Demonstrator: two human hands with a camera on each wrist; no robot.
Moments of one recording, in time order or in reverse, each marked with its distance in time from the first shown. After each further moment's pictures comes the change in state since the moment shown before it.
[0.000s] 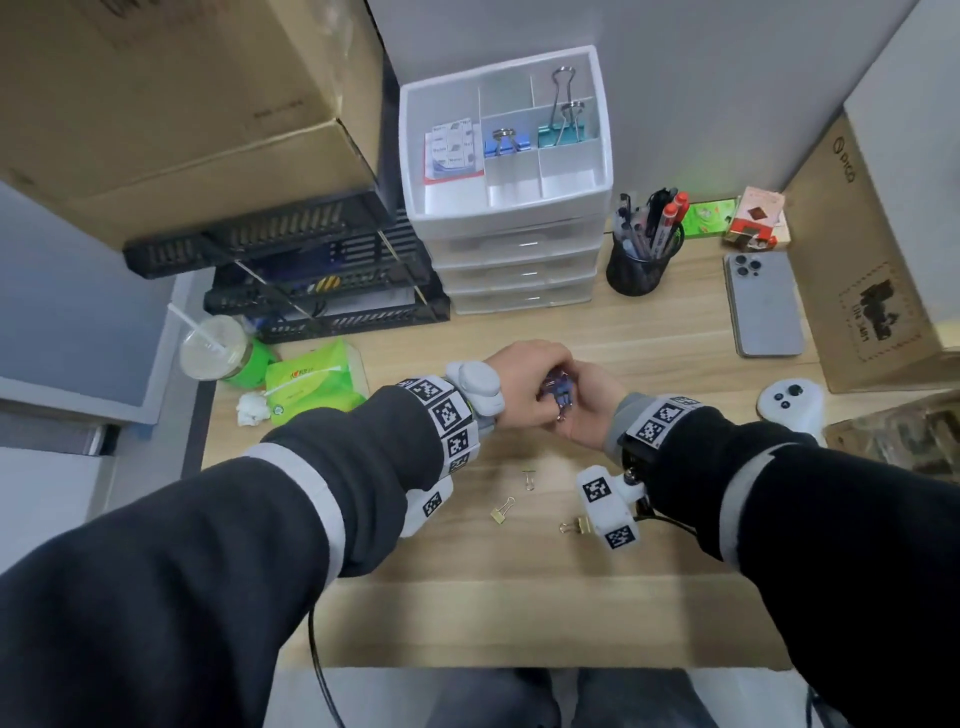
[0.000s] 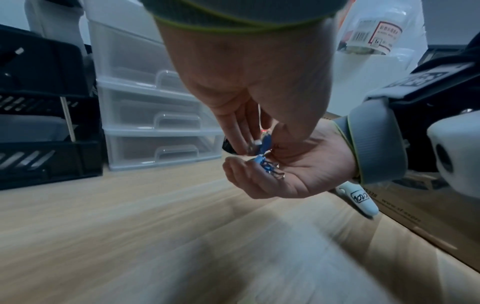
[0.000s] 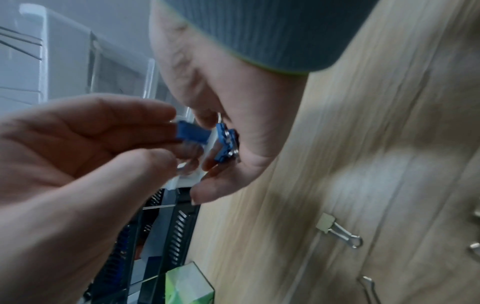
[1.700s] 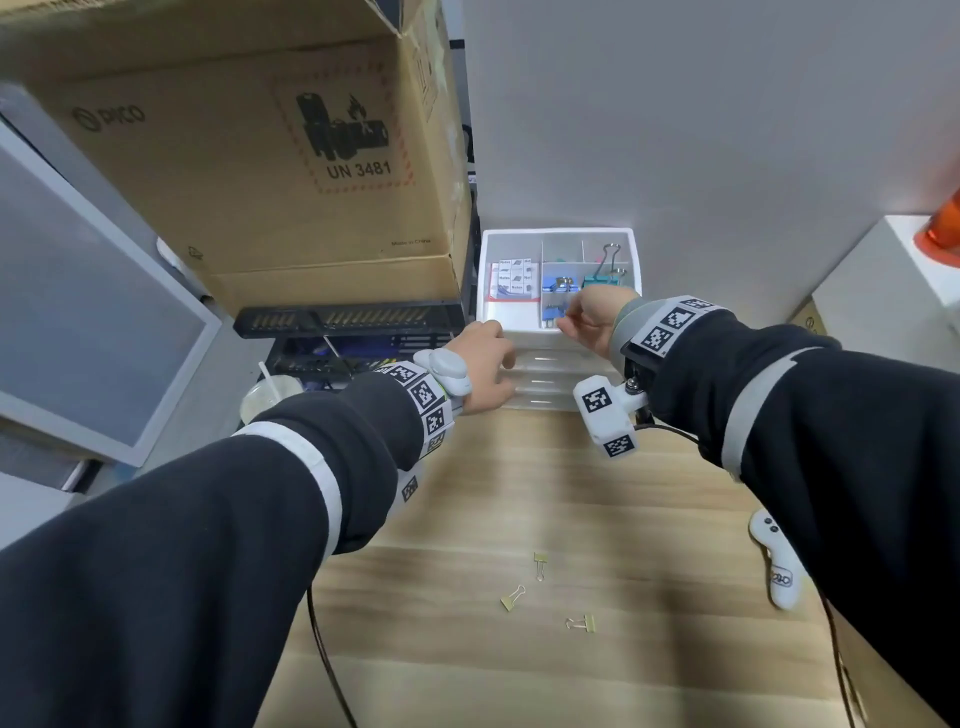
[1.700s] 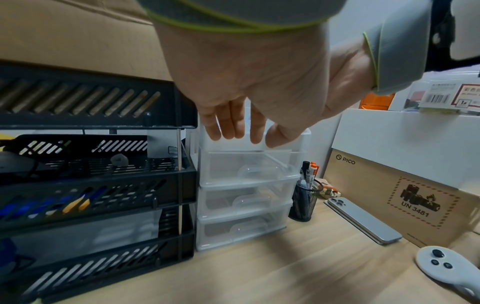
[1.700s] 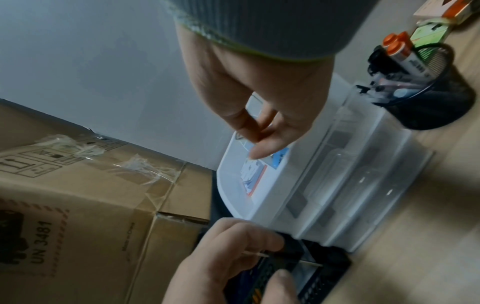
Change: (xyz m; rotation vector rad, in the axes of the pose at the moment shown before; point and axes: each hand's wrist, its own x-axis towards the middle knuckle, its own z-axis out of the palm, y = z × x) left_hand -0.032 -0.028 -0.147 0.273 0.222 -0.261; right_hand -0.027 -0.143 0.178 -0.577 0.340 -0.498
